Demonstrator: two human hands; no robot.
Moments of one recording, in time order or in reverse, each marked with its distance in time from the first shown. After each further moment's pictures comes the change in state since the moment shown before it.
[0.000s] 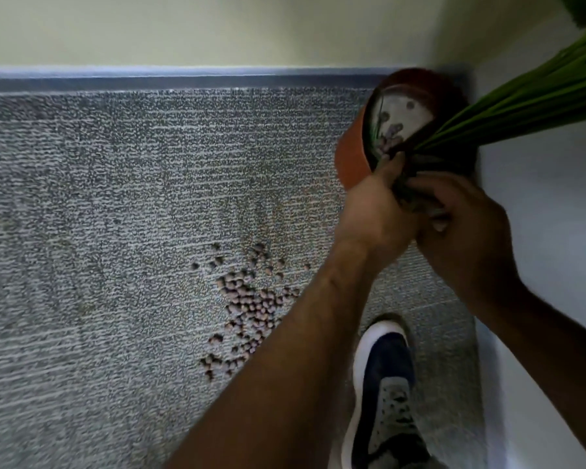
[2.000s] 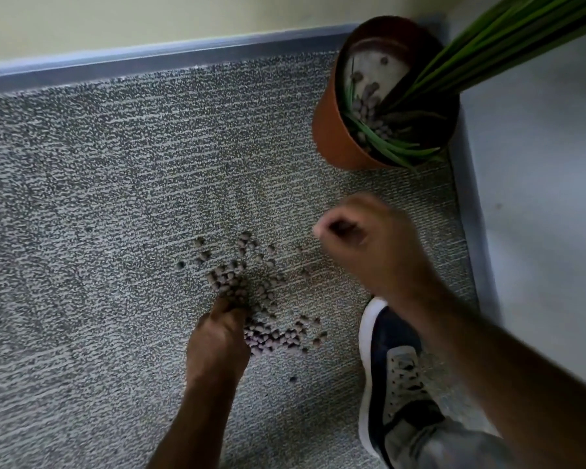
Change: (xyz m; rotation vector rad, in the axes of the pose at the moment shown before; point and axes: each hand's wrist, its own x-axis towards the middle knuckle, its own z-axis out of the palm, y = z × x) left_hand -0.150 -0.203 -0.070 0.927 -0.057 -0.331; right_hand -0.041 -0.046 0.060 0.251 -0.112 0.038
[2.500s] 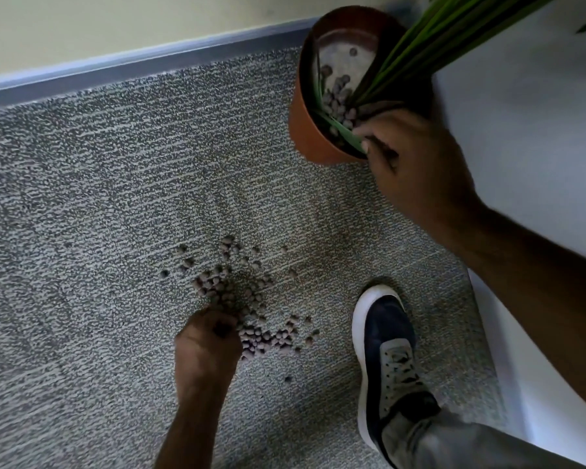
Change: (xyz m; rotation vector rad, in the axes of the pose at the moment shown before) left_hand -0.006 0.018 -0.010 -0.470 0.106 -0.298; right_hand 0.049 0.048 -0.071 -0.398 0.172 -0.082
